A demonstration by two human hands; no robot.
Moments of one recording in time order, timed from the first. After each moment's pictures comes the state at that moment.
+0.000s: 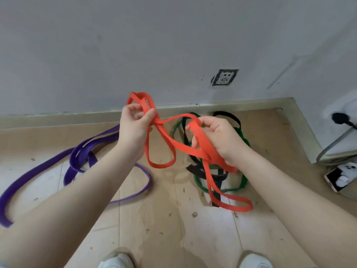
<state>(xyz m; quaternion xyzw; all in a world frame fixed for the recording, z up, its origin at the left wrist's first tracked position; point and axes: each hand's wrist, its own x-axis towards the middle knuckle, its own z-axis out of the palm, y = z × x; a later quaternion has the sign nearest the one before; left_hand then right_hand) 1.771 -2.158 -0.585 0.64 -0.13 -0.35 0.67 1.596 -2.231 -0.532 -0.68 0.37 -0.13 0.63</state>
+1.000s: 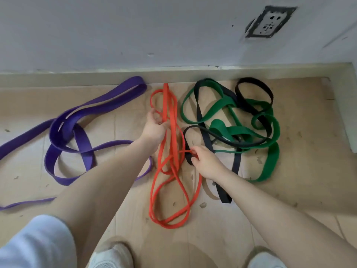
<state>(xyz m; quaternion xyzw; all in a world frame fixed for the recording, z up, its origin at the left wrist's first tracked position) 1.765 -2.199 -0.770 0.73 -0.08 -0.48 0.48 1.592 -2.235 -0.767 -0.78 0.44 0.19 0.40</state>
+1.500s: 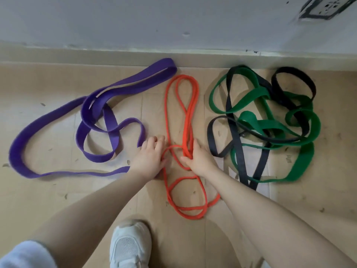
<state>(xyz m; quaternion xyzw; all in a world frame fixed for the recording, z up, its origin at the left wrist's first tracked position) 1.773 -2.062 -0.797 0.83 -0.48 -0.28 -0.02 1.643 -2.178 -0.808 -0.77 0.45 0.23 0.39</state>
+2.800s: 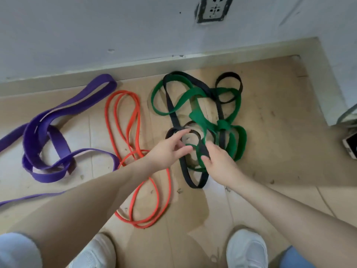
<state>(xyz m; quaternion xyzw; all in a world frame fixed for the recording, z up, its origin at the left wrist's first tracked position) 1.645 -2.181 -0.721 0.68 -0.46 -0.53 0.22 1.481 -2.235 -0.710 -0.80 0.48 0.10 0.34</state>
